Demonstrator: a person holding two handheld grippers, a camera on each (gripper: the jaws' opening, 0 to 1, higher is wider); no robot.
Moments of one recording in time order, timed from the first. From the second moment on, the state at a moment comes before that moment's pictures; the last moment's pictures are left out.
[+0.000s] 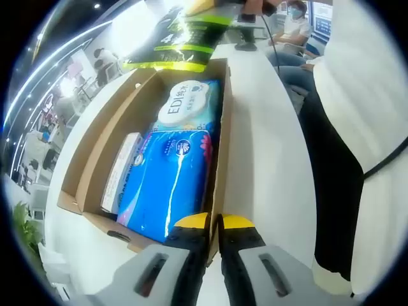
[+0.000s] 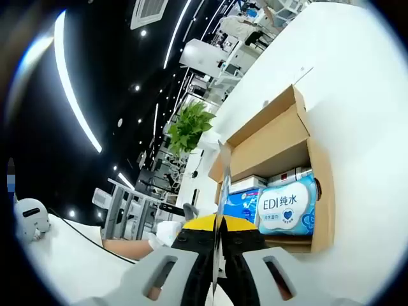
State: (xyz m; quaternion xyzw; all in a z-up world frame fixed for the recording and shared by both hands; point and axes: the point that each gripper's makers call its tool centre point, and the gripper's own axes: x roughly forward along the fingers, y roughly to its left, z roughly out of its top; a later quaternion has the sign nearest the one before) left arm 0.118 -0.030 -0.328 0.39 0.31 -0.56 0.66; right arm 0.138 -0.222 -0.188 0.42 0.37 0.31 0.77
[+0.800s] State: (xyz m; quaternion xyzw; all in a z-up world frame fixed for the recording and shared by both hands) left arm 0.117 -0.031 -0.328 0.39 0.31 -0.57 0.66; right arm 0.100 -0.259 -0.187 0.43 0.35 0.27 0.79
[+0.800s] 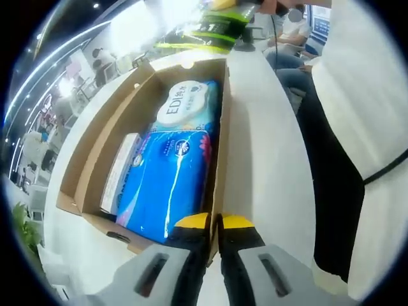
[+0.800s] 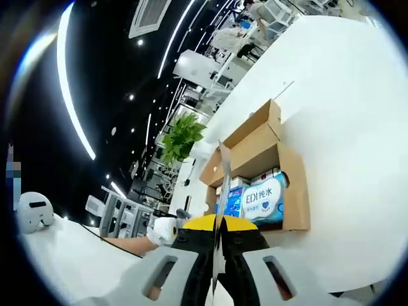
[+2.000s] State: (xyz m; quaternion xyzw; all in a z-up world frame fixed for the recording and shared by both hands) left arm 0.117 -0.031 -0.329 0.38 0.32 -0.57 0.66; right arm 0.077 -0.332 -0.177 0.42 0.34 0.15 0.83
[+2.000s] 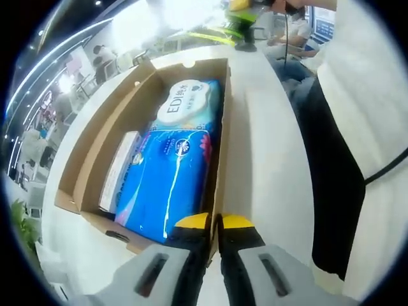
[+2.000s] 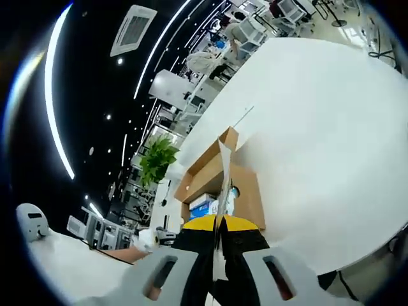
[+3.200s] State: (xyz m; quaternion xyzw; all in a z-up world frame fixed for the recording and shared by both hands) left arm 0.117 -0.031 -0.328 0.38 0.32 -0.57 0.66; right arm 0.113 -0.339 -0.264 0.28 0.50 0.14 0.81
